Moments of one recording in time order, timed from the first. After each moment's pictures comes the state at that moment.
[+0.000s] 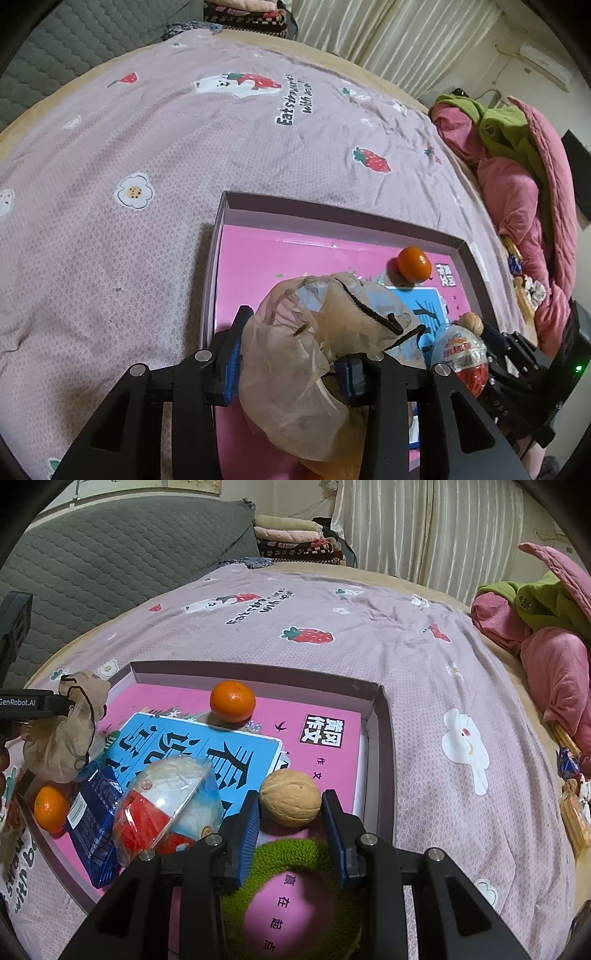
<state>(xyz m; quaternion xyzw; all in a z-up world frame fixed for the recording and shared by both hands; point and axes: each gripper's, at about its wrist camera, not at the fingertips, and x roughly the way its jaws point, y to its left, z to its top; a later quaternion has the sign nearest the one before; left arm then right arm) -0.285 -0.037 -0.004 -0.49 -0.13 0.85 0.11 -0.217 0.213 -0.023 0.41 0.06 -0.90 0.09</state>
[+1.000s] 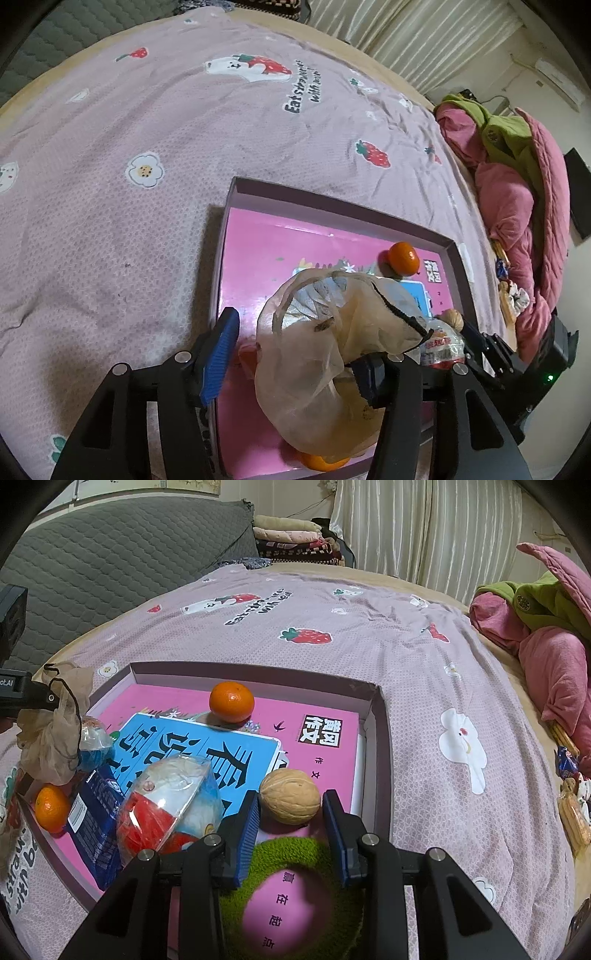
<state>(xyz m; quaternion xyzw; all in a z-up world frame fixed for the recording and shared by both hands) -0.283 -0.050 0.004 -0.53 -0.16 0.82 0.11 -0.216 0.215 -0.021 0.41 0.05 -0.90 0.09</state>
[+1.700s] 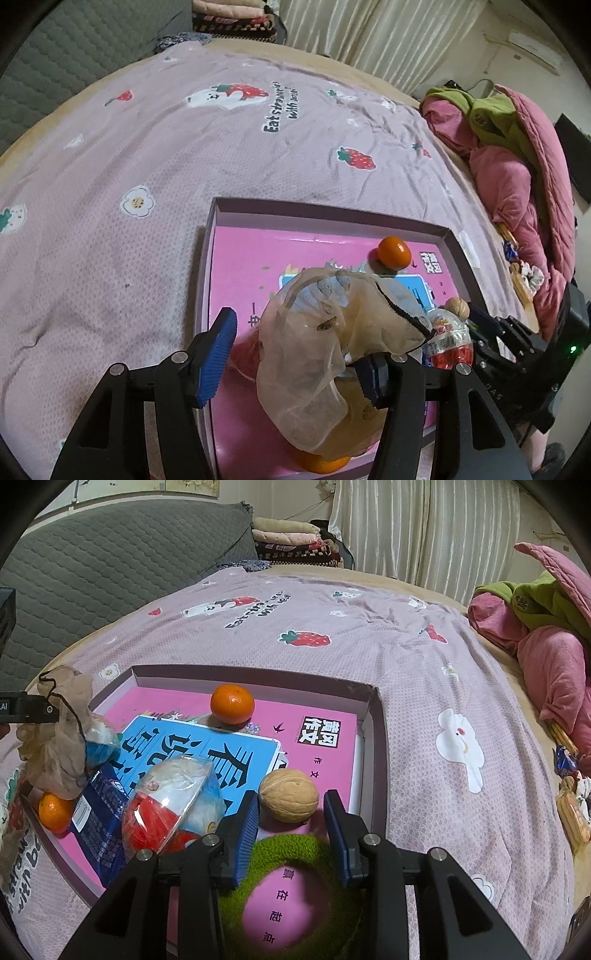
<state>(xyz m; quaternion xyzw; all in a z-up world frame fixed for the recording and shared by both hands) -0.266 -0.027 0.015 -0.48 -0.09 0.86 0.11 -0.213 0.217 -0.017 0.41 0.05 -0.91 0.09</state>
